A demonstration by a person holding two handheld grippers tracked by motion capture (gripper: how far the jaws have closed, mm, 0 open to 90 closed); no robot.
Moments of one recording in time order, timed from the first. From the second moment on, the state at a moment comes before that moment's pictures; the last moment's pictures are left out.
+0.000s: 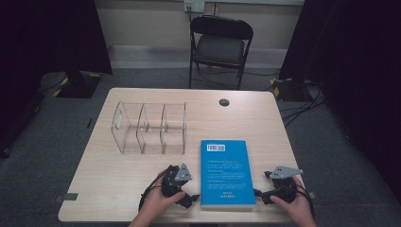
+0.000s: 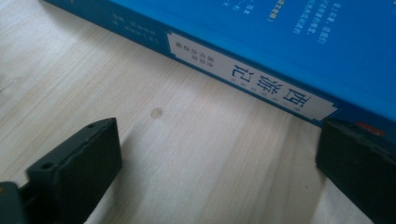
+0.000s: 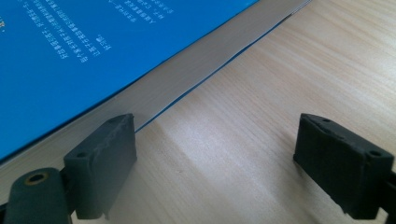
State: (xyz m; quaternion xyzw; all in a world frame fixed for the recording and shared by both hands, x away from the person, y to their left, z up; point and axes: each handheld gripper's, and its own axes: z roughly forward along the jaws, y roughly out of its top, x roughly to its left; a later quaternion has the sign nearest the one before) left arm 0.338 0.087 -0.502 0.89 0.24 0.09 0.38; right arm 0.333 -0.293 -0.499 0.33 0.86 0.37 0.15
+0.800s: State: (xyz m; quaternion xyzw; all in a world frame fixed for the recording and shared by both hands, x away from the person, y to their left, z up) left arm 0.312 0.084 -0.498 0.91 0.18 0.07 0.36; right arm 0.316 -0.291 -0.497 0.33 0.86 0.37 0.15
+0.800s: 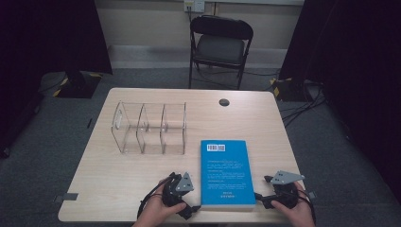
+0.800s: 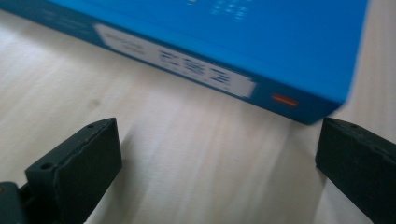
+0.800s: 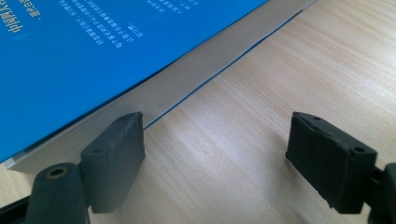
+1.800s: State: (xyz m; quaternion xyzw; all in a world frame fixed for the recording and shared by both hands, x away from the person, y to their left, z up) left arm 0.330 0.070 -0.500 0.90 0.21 0.09 0.37; right arm 0.320 -0.274 -0.493 0.32 0.85 0.38 0.17
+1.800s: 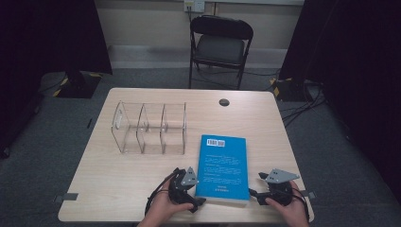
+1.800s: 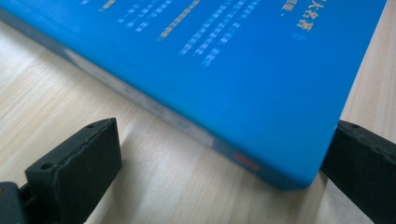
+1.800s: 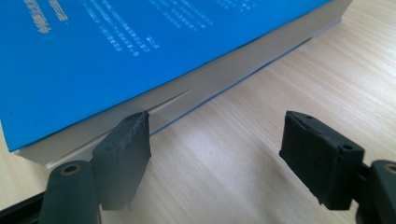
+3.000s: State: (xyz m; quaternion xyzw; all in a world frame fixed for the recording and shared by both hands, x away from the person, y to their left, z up) left arm 0.330 0.069 -0.500 0.90 0.21 0.09 0.37; right arm 0.315 -0.267 -0.491 0.26 0.88 0.35 0.18
